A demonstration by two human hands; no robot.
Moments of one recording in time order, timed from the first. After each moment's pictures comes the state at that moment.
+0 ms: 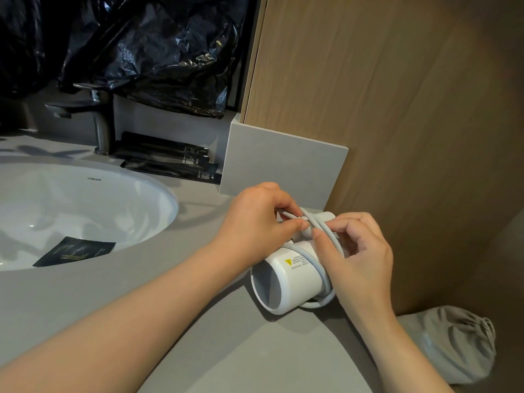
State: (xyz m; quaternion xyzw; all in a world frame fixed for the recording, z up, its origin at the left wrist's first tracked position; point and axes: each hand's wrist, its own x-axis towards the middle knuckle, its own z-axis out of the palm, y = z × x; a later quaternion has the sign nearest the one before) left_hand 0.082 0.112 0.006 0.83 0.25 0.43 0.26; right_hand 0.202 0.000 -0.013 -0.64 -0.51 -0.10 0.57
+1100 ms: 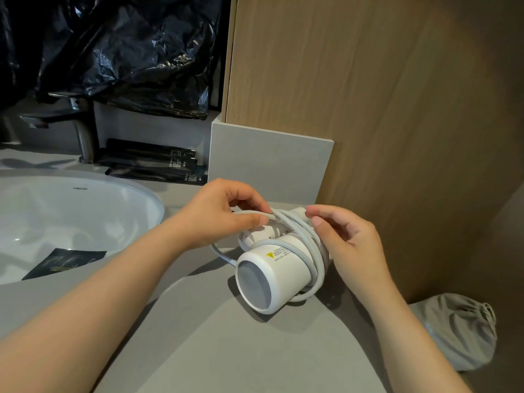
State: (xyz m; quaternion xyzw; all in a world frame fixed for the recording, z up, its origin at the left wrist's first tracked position) left_hand 0.059 0.141 0.011 0.83 0.20 0.34 0.40; right_hand 0.236 0.002 -0.009 -0.65 -0.53 0.05 0.55
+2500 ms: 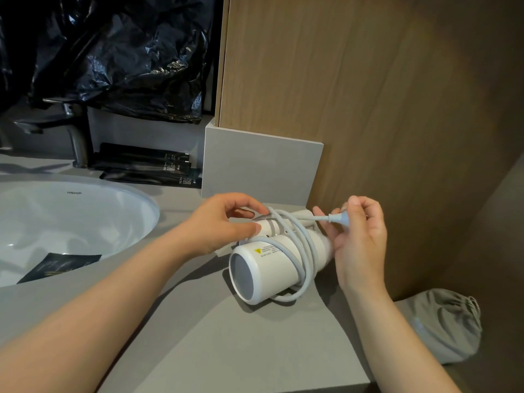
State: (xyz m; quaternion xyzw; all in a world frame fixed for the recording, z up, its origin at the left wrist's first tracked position) left_hand 0.063 0.138 -0.003 0.79 0.23 0.29 0.49; right_hand 0.227 0.002 -0.004 -0.46 -0.33 0.15 0.81
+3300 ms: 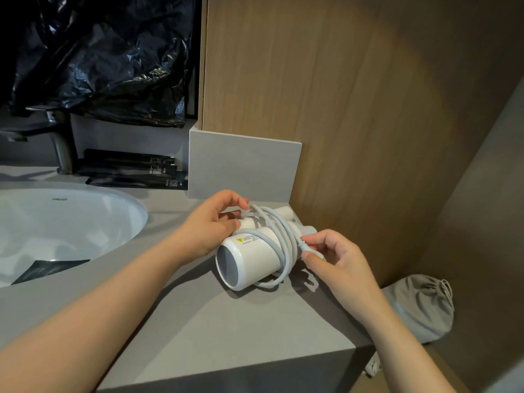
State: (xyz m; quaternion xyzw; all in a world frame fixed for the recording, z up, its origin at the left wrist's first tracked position) left_hand 0.070 0.117 -0.007 0.76 0.21 0.32 0.53; right_hand 0.231 -0.058 -0.025 -0.70 -0.48 0.13 0.52
